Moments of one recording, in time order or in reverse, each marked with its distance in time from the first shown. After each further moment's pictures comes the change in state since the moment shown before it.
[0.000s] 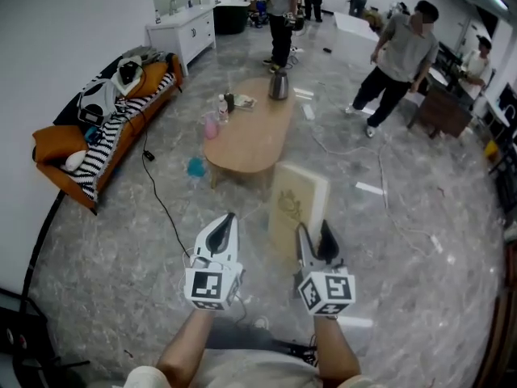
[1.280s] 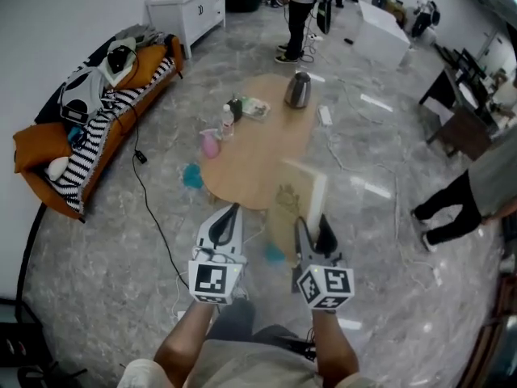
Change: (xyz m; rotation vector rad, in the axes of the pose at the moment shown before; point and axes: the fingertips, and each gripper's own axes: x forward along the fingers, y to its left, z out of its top) left arm 0.313 0.168 -0.037 -0.009 0.040 0.035; right arm 0.363 -0.054 -0.025 0.004 0.139 0.032
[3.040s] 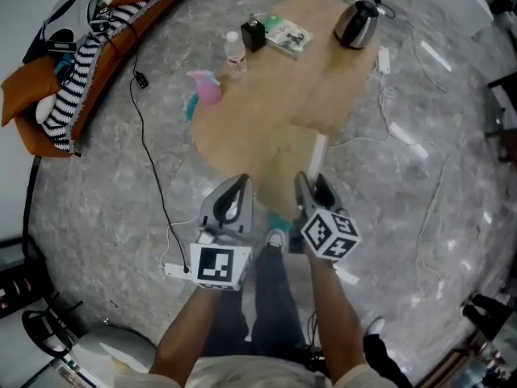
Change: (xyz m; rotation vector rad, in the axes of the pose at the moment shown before) left arm 0.218 0.045 -0.217 -0.127 0.300 0.204; right arm 0.302 -0.138 -0.238 0.330 0.456 0.125
